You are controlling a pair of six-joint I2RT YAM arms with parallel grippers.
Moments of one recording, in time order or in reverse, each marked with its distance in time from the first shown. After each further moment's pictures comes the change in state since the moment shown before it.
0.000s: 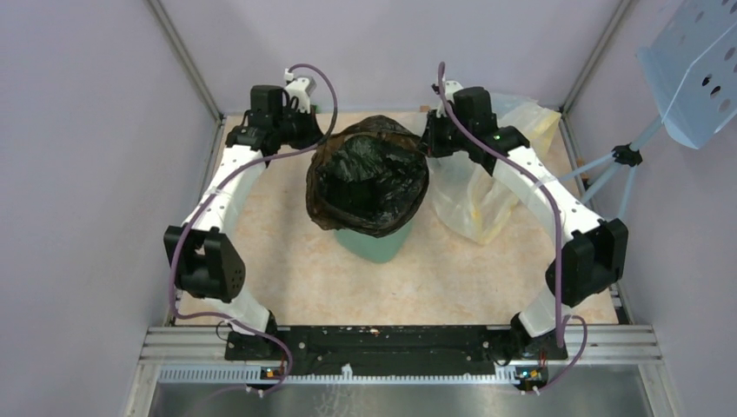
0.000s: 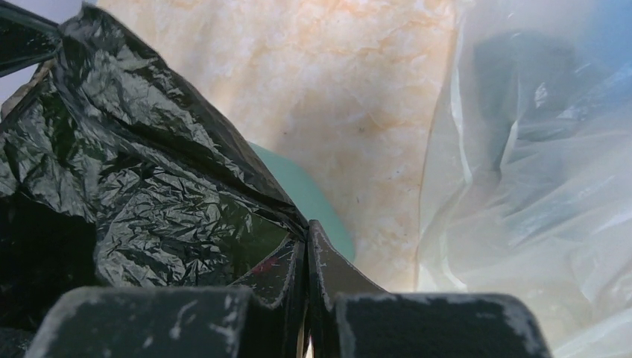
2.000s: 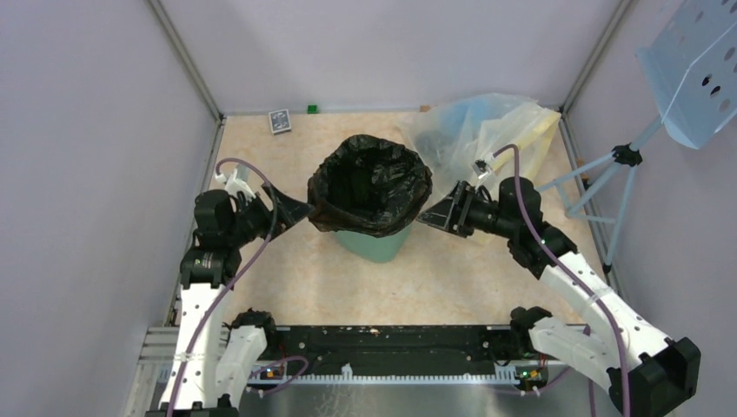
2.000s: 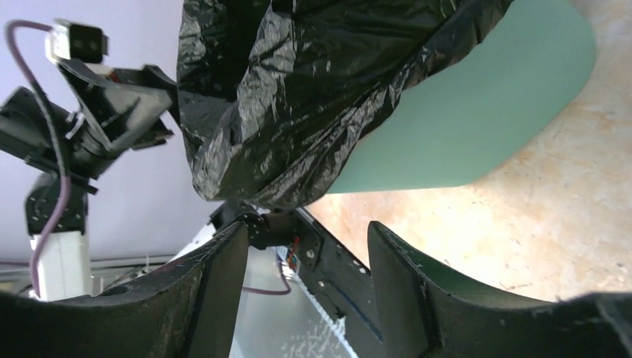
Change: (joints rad) left arm 0.202 -0.898 -0.741 -0.025 0.193 -0.644; right arm 0.036 -0.723 -0.813 0.286 -0.304 0.620
